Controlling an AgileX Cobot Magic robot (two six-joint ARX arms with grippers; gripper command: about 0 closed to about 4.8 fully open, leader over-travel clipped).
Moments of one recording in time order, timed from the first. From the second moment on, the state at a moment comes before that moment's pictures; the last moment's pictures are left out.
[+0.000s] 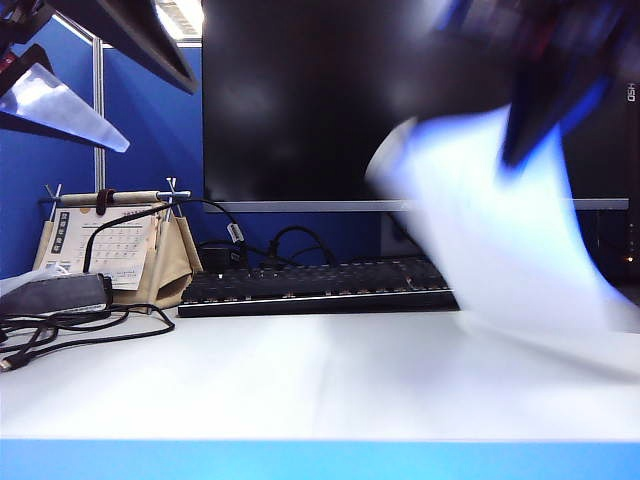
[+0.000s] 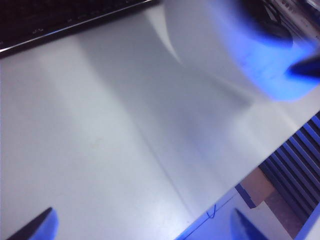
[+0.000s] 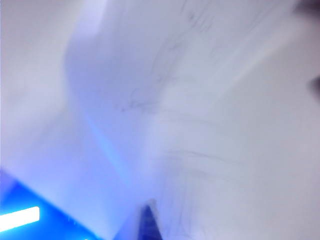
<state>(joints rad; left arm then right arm) -0.58 0.89 0.68 -0.34 0.25 -0.16 0.62 1.19 0.97 -0.74 0.05 0.02</state>
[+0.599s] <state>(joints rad) -0.58 0.89 0.68 -0.36 0.27 -0.16 0.70 1.43 0.90 -0.50 -0.06 0.04</state>
